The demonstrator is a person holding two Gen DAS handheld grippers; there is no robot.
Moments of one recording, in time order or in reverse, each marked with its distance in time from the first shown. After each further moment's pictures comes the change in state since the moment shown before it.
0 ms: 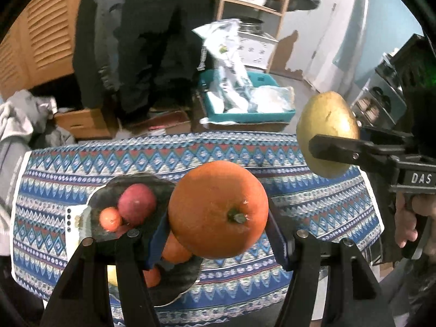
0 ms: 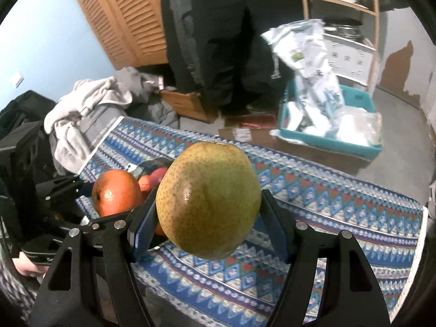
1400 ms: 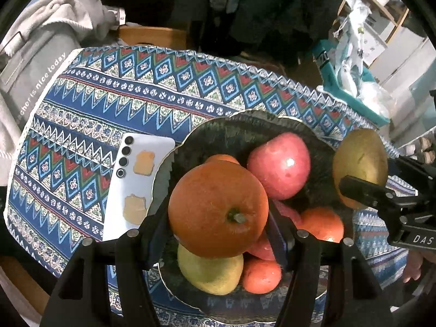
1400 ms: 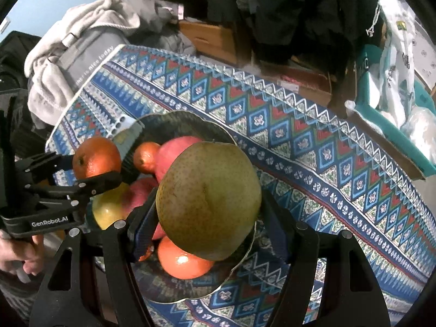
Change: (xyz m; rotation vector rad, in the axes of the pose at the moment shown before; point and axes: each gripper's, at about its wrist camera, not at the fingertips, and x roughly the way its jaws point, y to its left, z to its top) left arm 0.084 0.177 -0.051 -0.326 0.223 0.193; right arm 0.203 0.071 0.003 -0.121 0.317 0.002
